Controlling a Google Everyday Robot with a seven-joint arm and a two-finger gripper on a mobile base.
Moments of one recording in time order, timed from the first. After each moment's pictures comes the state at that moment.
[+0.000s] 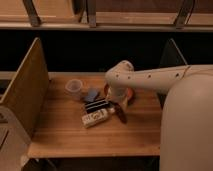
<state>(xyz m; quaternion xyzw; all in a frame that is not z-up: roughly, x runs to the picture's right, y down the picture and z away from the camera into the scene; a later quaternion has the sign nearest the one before) 0.044 0.088 0.804 -0.16 0.24 0.82 0.50</state>
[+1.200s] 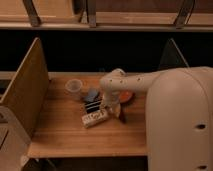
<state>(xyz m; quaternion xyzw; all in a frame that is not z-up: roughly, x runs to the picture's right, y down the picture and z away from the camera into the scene) 0.026 0.136 0.849 -0.20 0.28 0.81 0.47</state>
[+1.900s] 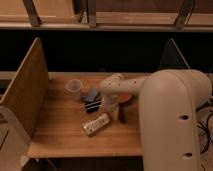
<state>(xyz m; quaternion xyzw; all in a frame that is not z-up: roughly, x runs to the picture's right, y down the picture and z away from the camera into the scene) 0.018 0.161 0.875 -0.22 0.30 0.81 0.45</state>
